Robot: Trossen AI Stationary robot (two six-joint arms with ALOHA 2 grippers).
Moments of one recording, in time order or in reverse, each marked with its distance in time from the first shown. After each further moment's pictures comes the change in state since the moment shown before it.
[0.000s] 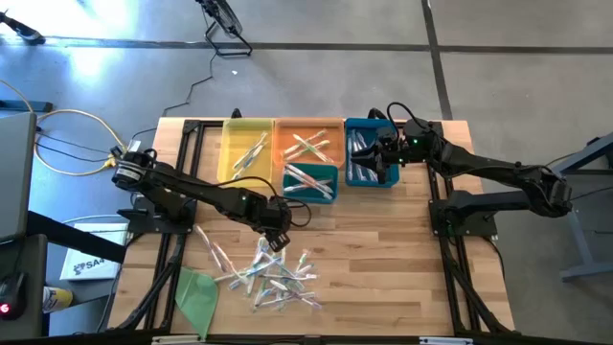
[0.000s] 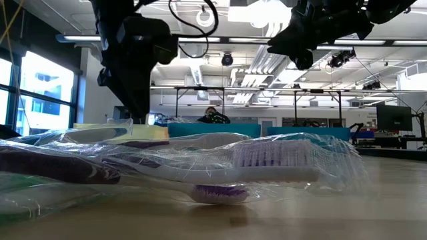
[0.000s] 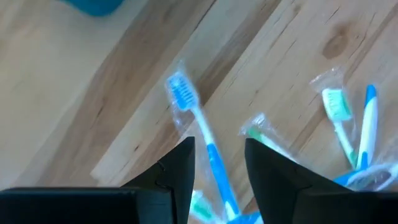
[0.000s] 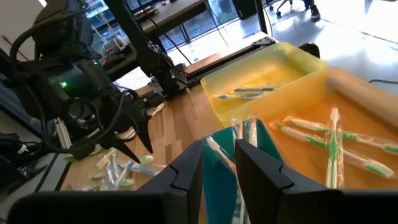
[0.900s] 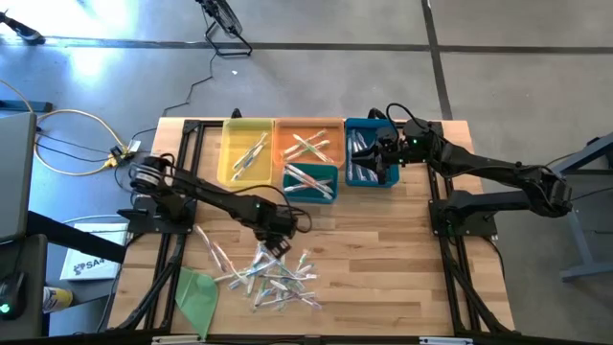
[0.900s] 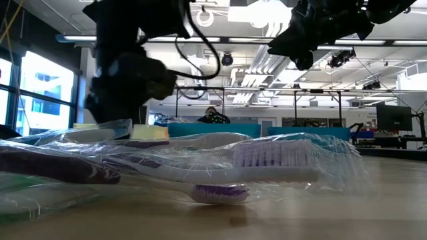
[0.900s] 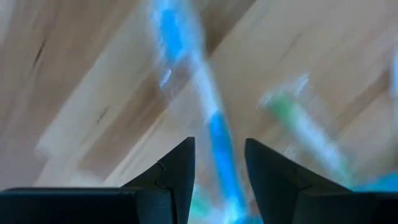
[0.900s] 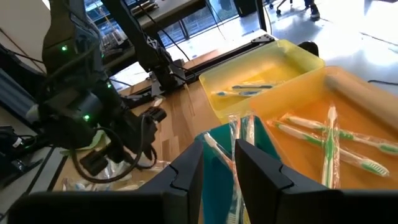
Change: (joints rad) left arm 0.000 0.157 -0.002 -0.002 0.155 -0.075; right arm 0.000 0.000 0.000 -0.016 0.000 -0.031
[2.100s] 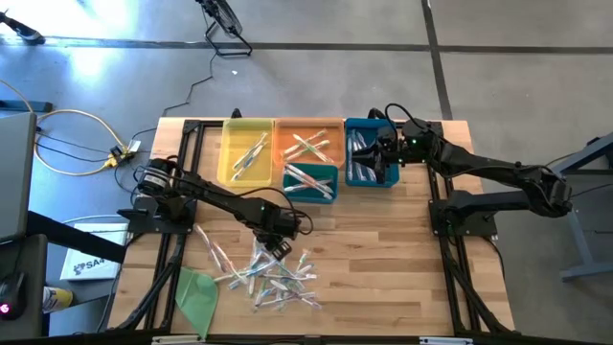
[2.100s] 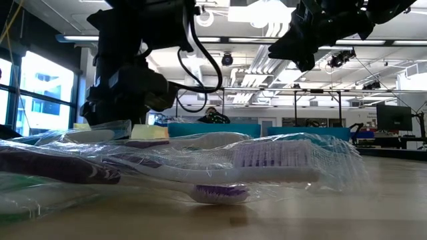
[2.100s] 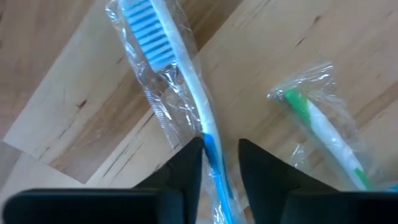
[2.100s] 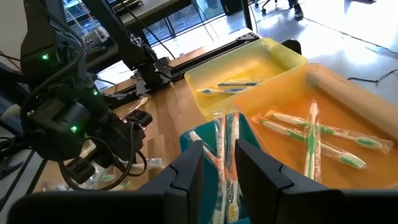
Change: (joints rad) left arm 0.000 0.065 0.002 0.008 0.058 -0.025; right arm 0.000 0.000 0.000 -0.021 0.058 -0.013
